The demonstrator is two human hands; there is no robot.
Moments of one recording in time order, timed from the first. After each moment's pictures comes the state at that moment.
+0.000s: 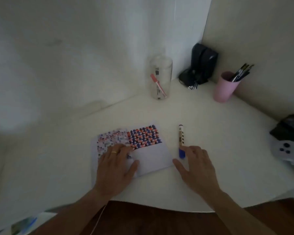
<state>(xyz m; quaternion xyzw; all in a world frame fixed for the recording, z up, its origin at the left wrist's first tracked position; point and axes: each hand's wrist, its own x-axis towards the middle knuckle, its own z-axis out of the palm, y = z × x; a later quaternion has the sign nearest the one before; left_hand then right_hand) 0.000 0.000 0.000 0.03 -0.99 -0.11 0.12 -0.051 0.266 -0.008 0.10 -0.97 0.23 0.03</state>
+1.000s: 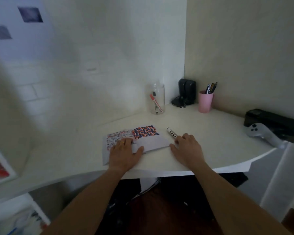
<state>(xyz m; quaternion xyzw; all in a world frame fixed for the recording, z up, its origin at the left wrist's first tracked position) 0.040 0.021 -0.034 0.09 -0.97 -0.13 0.21 -0.010 0.261 -0.034 0.11 -0.96 0.17 0.19</state>
